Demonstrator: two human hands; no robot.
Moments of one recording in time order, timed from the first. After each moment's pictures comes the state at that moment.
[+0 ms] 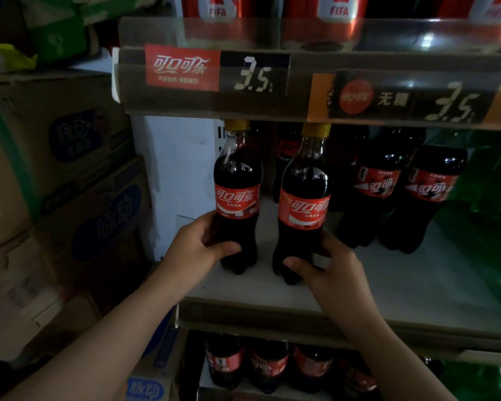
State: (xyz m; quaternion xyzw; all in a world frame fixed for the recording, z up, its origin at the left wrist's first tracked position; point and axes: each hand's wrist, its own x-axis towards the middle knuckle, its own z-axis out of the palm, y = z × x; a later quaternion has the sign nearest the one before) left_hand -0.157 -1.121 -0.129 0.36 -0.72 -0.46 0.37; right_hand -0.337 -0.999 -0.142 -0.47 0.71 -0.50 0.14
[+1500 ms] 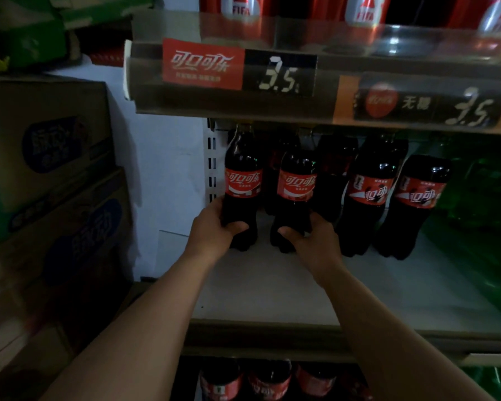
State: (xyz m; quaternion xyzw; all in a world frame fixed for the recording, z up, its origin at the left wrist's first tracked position) left_hand -0.207 -1.177 -0.128 0.38 -0.75 -0.38 0.38; right_hand -0.371 -1.090 -0.153 -0.38 0.73 -0.56 0.12
